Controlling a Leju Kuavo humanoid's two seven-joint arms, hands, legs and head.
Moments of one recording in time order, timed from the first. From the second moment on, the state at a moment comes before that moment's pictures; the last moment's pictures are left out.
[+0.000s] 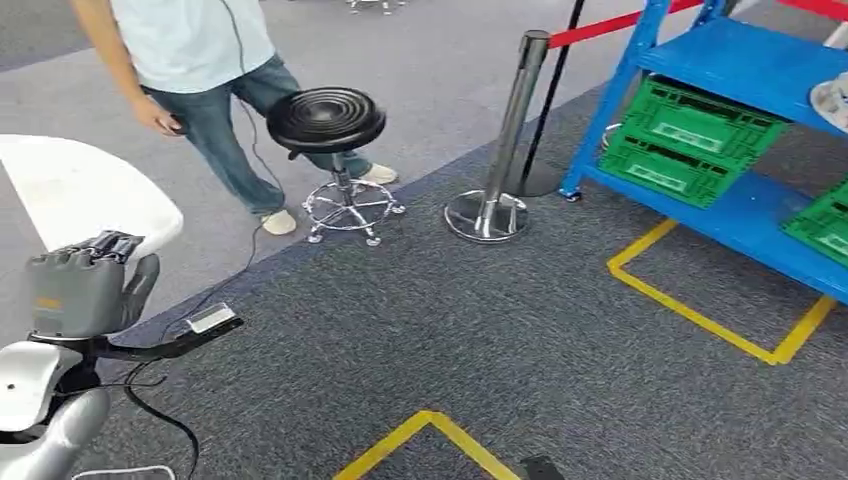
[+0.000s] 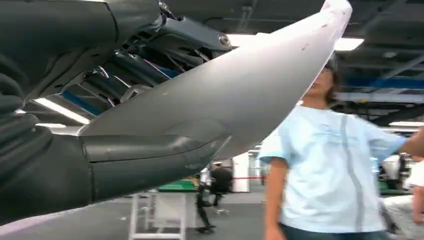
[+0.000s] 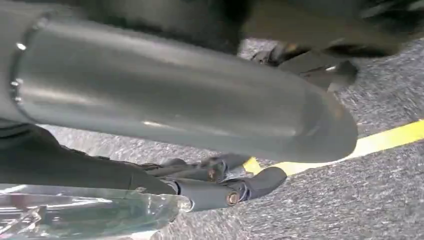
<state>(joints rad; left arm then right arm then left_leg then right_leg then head) -0.09 0.22 -0.21 -1.64 -1.44 0.42 0.02 -0.02 0.23 -0.43 -0.20 0.81 -0.25 -0.09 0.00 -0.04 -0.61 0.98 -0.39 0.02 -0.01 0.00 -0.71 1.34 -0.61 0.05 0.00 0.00</state>
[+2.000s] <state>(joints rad) -0.12 0.24 -0.19 -1.61 -1.46 0.36 0.03 -0.02 0.24 -0.40 -0.20 0.88 -0.23 -0.06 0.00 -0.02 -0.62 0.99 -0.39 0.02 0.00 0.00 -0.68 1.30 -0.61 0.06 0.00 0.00</state>
